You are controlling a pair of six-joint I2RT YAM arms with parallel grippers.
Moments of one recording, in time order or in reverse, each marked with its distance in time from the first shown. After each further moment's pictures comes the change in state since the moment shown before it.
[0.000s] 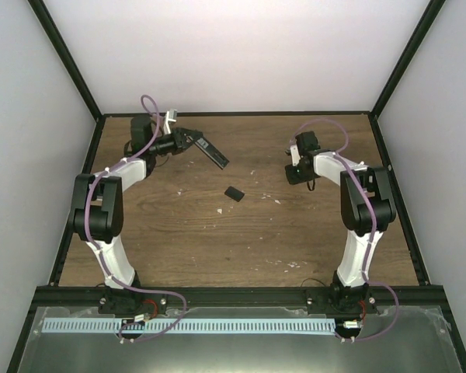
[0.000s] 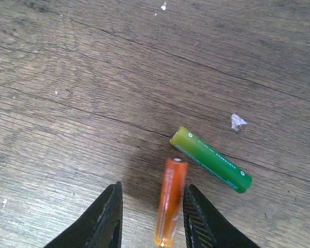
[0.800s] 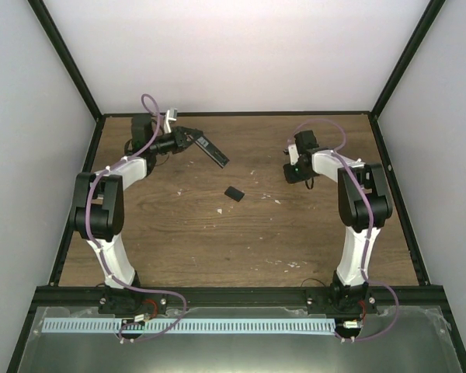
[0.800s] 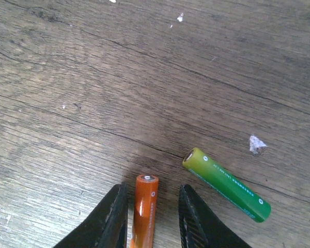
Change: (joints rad) left arm 0.000 0.018 0.025 -0.007 -0.005 0.001; right arm -0.002 0.051 0.041 -0.005 -0.037 -0.015
